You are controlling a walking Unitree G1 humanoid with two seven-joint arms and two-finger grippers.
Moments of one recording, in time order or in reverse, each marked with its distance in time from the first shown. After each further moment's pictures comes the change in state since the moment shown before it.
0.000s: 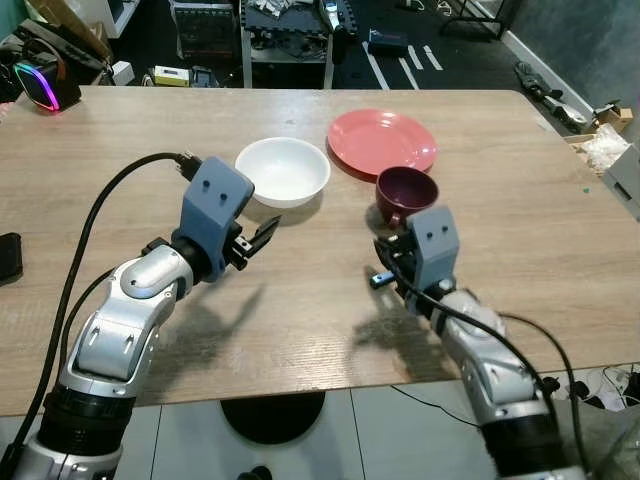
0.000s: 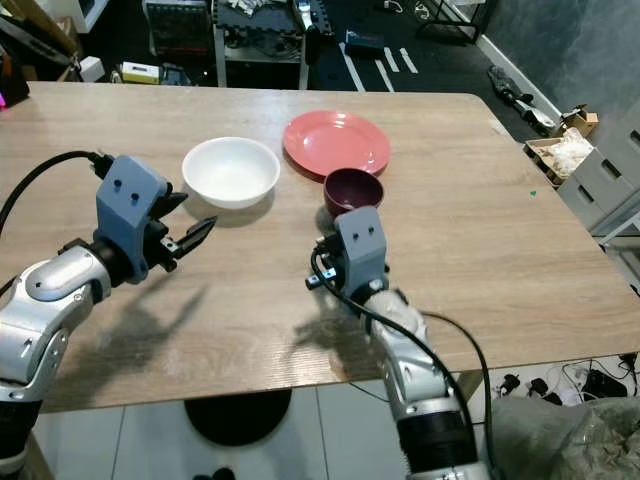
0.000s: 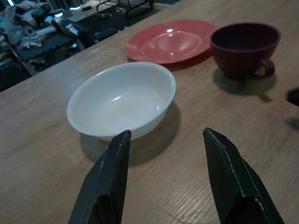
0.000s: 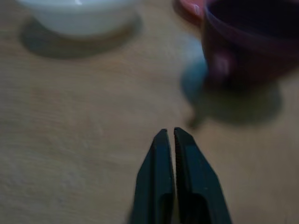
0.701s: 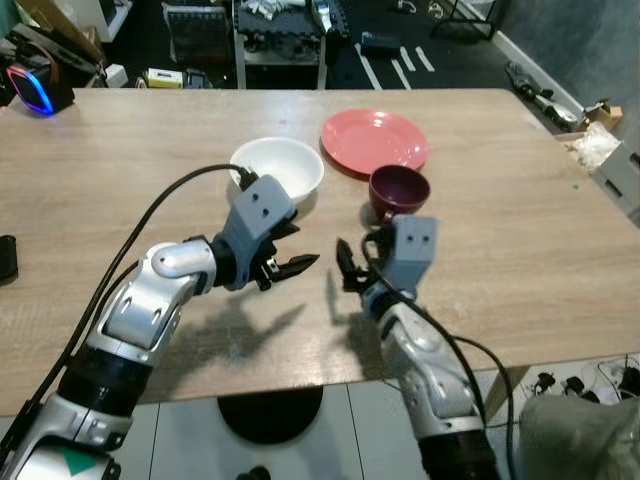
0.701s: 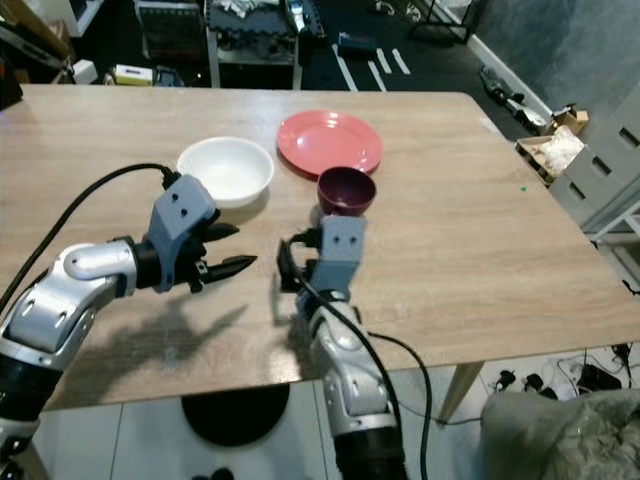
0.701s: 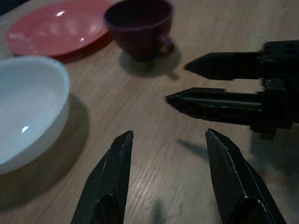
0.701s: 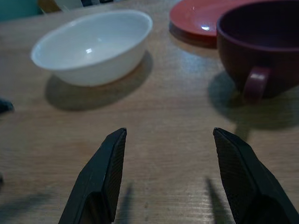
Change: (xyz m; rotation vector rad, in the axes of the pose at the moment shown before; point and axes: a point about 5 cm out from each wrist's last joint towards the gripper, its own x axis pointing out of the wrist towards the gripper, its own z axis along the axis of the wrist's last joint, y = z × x) left arm 0.029 -0.021 -0.013 -0.013 0.085 -0.418; right arm 0.013 0.061 0.011 0.218 -0.105 -0.072
